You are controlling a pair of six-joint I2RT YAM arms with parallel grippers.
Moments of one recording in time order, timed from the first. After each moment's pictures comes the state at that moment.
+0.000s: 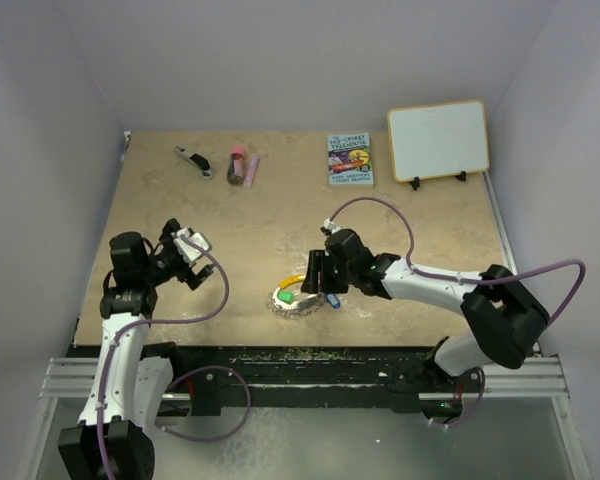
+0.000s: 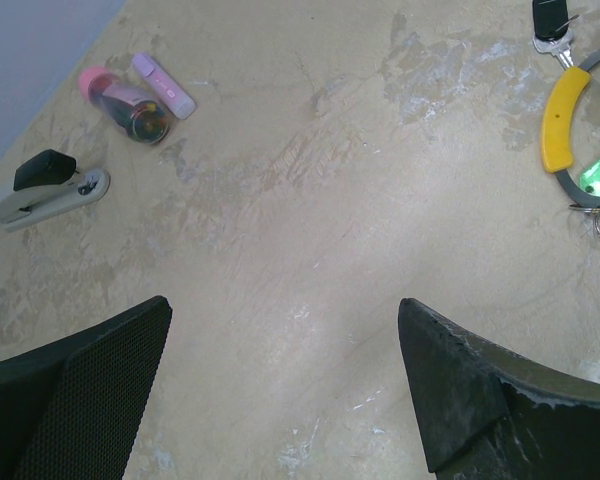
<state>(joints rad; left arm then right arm) 0.14 0.71 0.49 -0.28 0.78 0.77 0.81 1.46 0.75 -0.12 -0.09 0.74</state>
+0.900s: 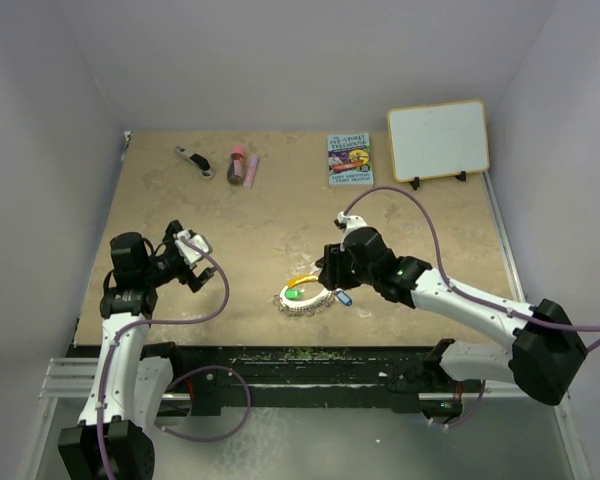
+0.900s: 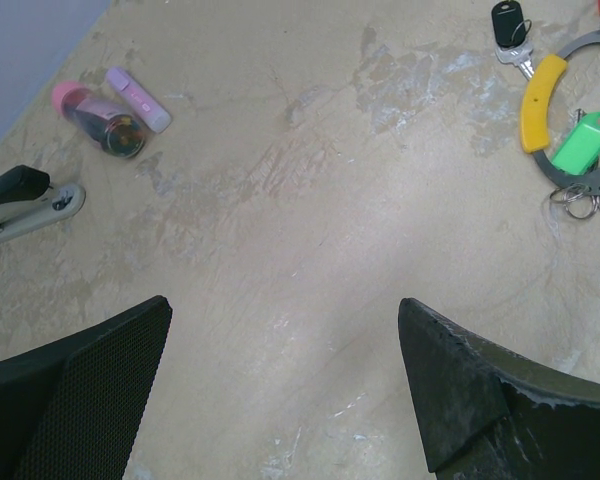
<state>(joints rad) 0.14 0.71 0.49 -0.30 0.82 0.77 0.80 1.20 0.74 -0.25 0.03 0.56</state>
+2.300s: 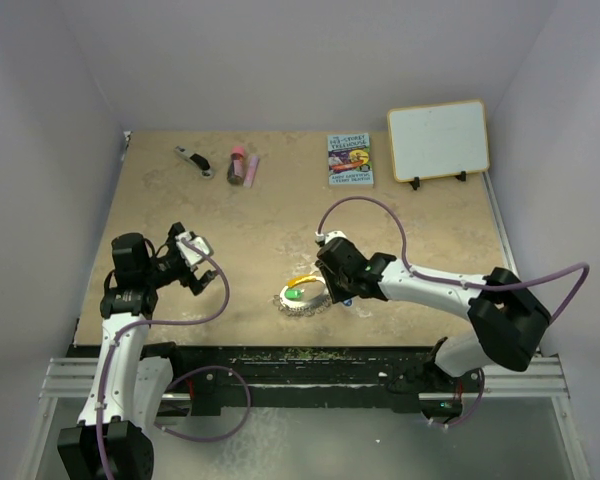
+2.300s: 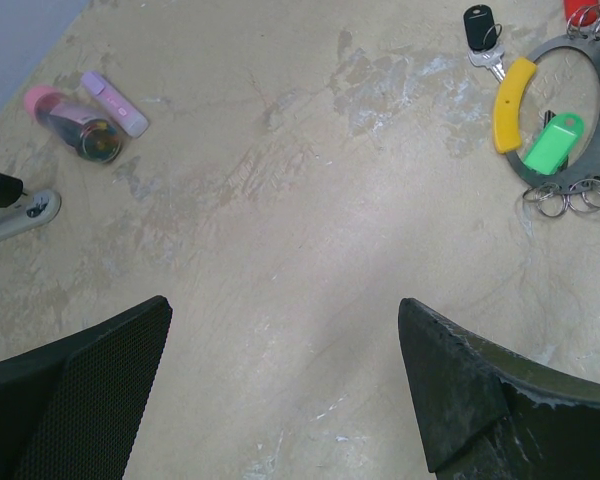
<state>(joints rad) 0.13 0.71 0.49 -0.33 0.86 0.77 0.89 1.45 0.81 -0.43 0.20 0.43</state>
